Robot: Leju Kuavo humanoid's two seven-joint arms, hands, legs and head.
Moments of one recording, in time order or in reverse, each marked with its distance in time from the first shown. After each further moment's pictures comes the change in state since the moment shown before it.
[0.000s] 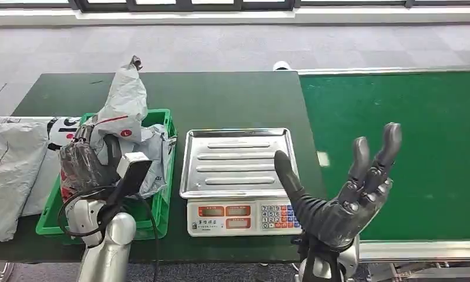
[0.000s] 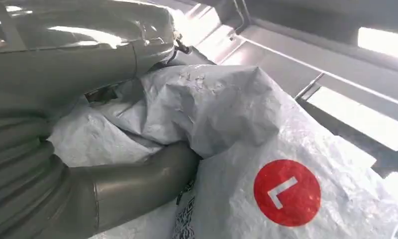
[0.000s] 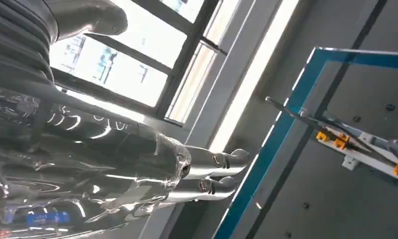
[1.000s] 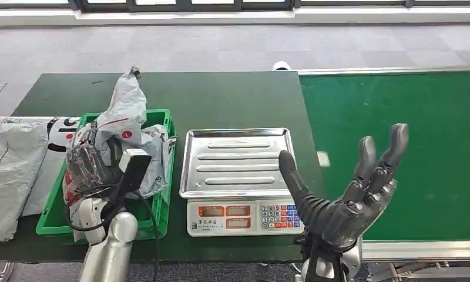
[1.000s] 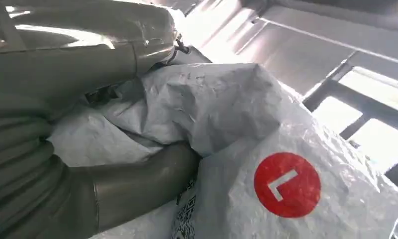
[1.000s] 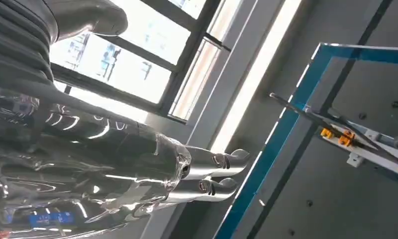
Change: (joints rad) left arm -0.020 0.017 0.017 0.094 0.016 0.002 0.077; right arm 0.006 0.000 -0.017 -0.005 -0.004 0.000 0.000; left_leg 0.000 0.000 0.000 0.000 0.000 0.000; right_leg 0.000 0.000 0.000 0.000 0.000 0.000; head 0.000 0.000
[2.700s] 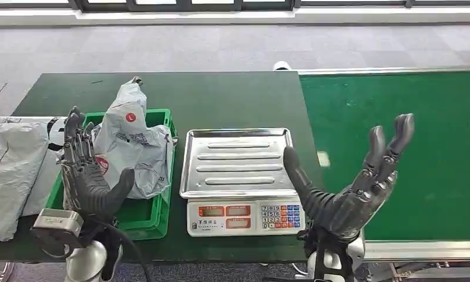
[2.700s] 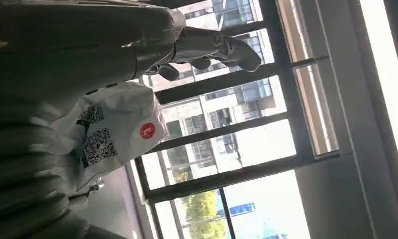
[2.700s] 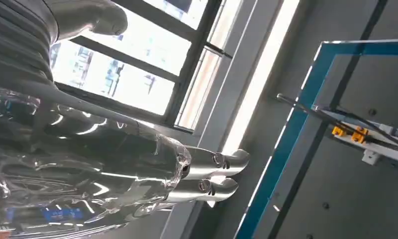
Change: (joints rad) left arm 0.199 0.118 -0.225 -0.433 0.858 -0.470 -0.390; right arm -0.033 -0.049 -0.001 0.026 -0.130 0.000 0.000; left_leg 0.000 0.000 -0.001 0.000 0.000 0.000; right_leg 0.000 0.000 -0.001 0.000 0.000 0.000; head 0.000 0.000
